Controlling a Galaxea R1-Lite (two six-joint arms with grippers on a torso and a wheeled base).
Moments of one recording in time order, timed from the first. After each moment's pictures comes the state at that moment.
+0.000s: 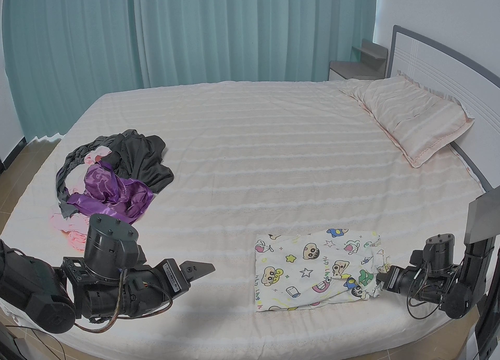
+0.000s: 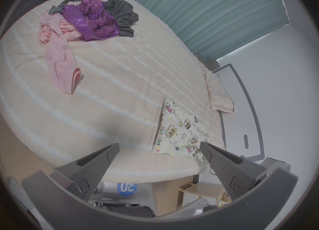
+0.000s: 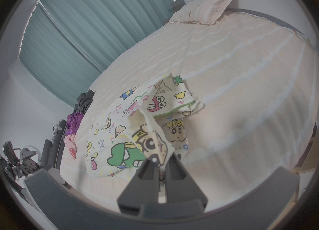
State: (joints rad) left arm -0.61 1.62 -0.42 -0.54 -0.02 -1.02; right arm 0.20 2.14 -0.06 -1.39 0.10 0.57
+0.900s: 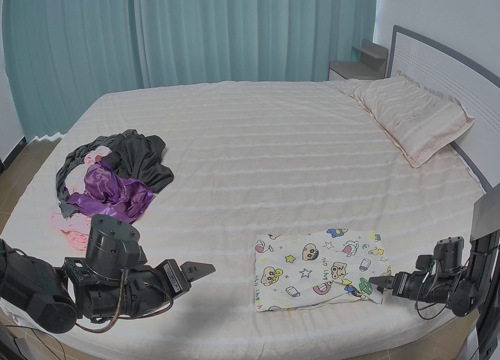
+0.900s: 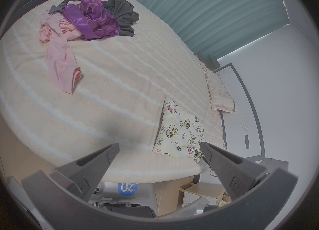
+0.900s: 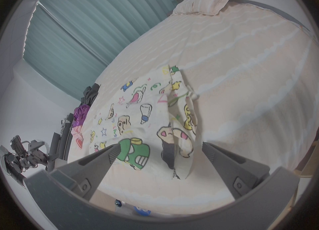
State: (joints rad) left arm -0.61 1.63 -0.42 -0.54 -0.02 -1.02; right arm 0.07 2.18 -0.02 -1.41 0.31 0.46
